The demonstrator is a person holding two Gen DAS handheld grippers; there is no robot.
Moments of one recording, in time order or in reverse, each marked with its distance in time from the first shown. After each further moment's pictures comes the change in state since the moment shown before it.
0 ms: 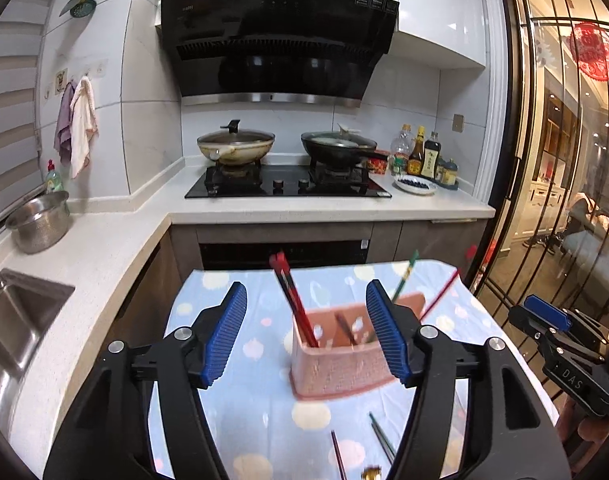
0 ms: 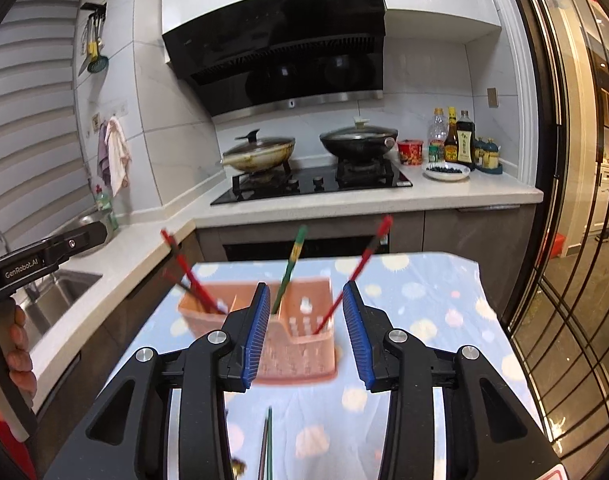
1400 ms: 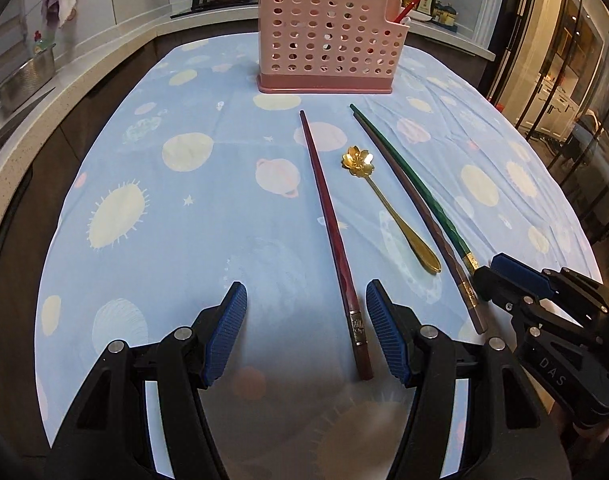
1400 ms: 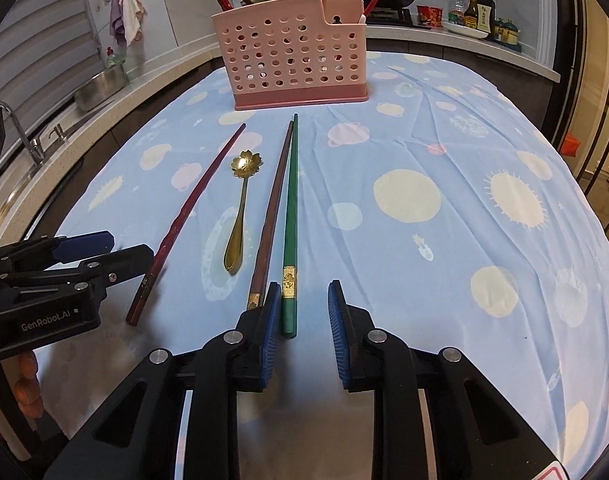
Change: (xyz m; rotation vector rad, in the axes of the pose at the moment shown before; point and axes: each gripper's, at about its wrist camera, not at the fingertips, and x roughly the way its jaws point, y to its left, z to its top) left arm -0.018 -0.039 -0.252 0.006 0.508 0.001; right arm -0.028 0.023 -0.234 -0.036 0.436 0.032
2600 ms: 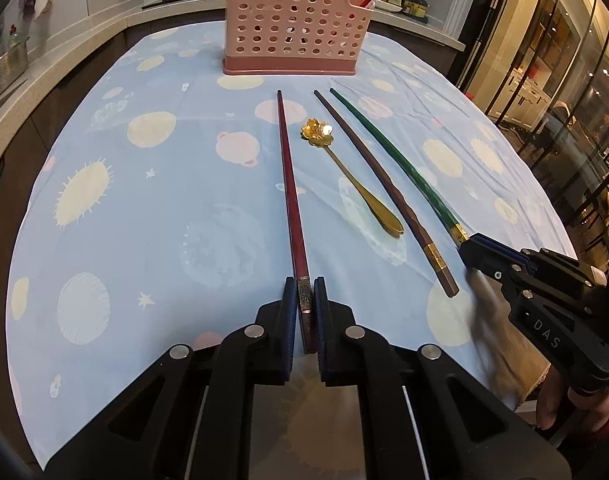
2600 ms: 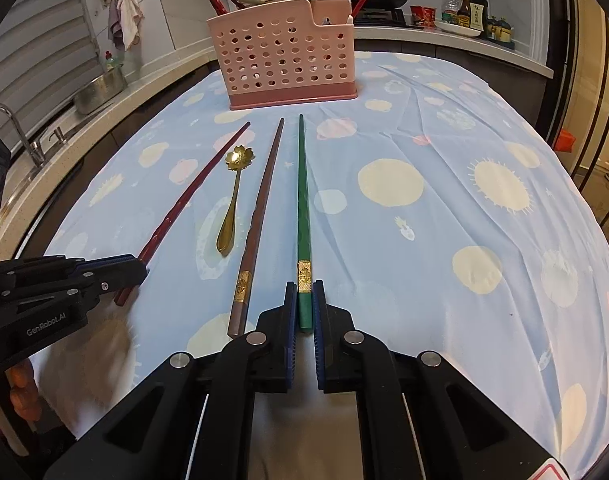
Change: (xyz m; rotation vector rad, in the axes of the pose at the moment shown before) left arm -0.002 -0.005 -0.017 0.024 0.028 -0.134; right arm -0.011 -0.009 -0.011 0.018 -0.012 0.001
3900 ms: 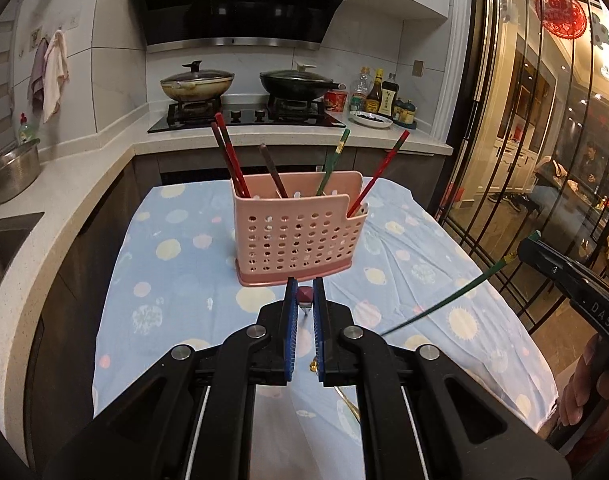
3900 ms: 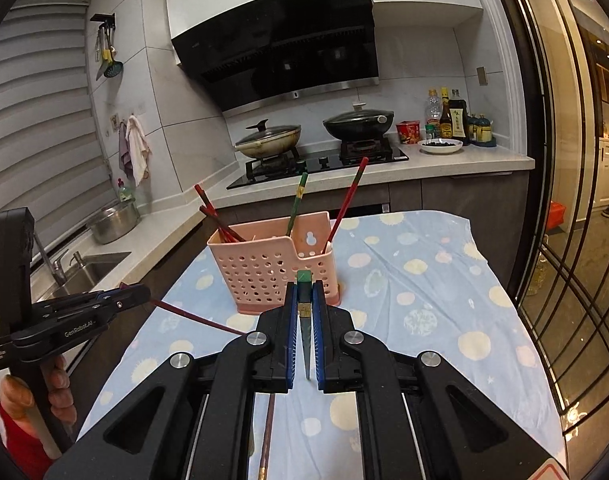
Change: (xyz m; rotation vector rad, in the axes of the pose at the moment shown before) left arm -0.094 -0.001 0.145 0.051 -0.371 0.018; right arm -0.110 -0.033 0.141 0.060 -0.422 0.042
